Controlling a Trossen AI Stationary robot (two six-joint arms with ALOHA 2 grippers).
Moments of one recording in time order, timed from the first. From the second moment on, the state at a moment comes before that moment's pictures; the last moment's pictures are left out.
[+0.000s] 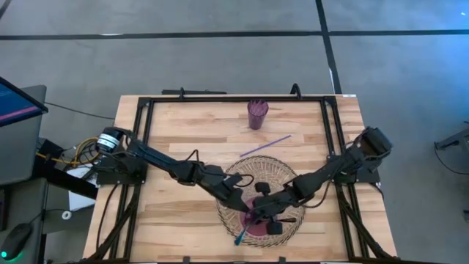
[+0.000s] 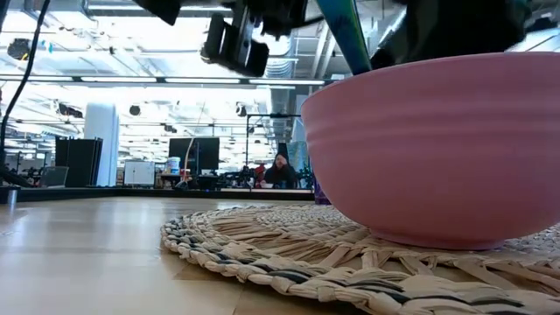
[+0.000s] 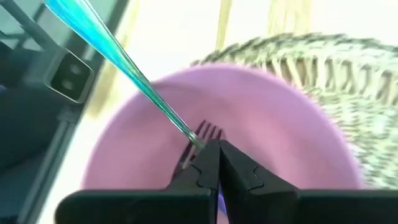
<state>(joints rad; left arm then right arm) -0.32 1.60 1.04 0.48 0.29 -1.40 0.50 1.69 0.99 -0.11 0.08 0.31</state>
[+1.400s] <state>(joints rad) -0.02 1.24 1.04 0.06 0.29 -0.29 -0.21 1.32 0.99 -0.34 0.22 0.02</state>
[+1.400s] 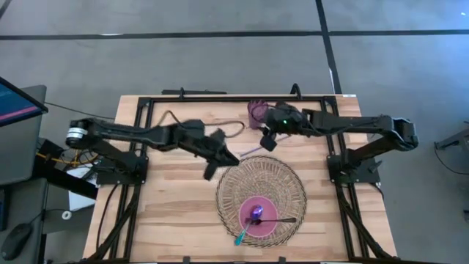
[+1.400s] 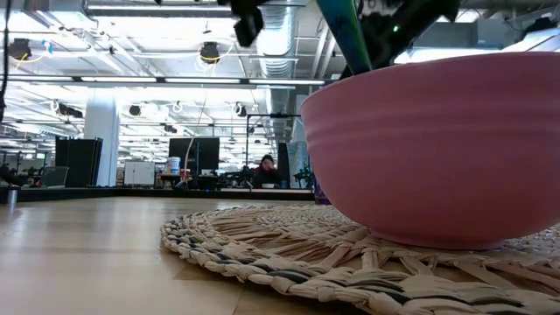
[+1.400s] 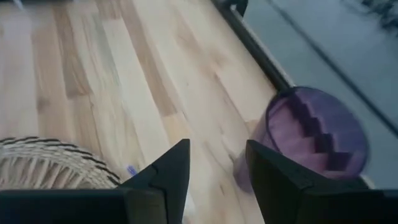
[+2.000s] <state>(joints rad) 0.10 1.06 0.89 0.00 0.28 -0.33 -0.38 1.62 1.18 -0.42 0.24 -0.16</state>
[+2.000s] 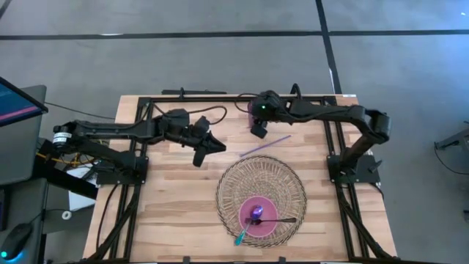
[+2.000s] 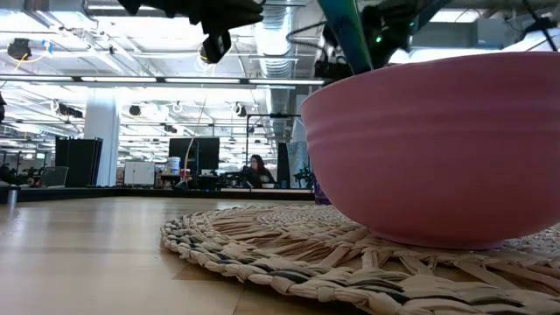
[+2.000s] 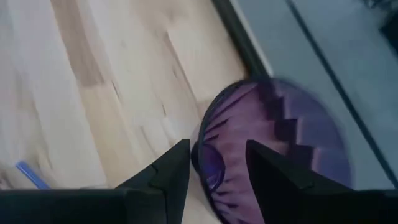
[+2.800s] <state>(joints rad) 0.10 1.06 0.88 0.01 0.28 -0.33 -0.31 1.50 1.18 -0.71 0.28 -0.01</state>
